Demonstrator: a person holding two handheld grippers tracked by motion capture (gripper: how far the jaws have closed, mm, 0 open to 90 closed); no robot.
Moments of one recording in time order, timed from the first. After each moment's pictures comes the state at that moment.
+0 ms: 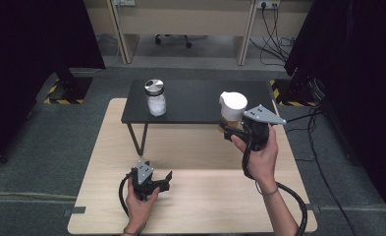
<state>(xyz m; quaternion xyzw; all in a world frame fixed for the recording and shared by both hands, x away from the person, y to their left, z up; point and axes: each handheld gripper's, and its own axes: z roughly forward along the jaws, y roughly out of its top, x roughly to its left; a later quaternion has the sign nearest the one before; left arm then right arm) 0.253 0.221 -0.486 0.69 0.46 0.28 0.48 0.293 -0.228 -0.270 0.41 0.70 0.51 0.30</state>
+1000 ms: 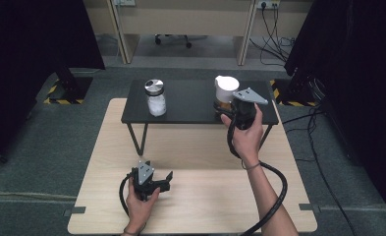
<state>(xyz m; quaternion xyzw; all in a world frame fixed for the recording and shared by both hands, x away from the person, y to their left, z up) 0.252 0.220 -0.486 0.69 0.45 0.28 0.48 0.344 -0.196 -0.279 0.44 0.68 0.49 0.33</state>
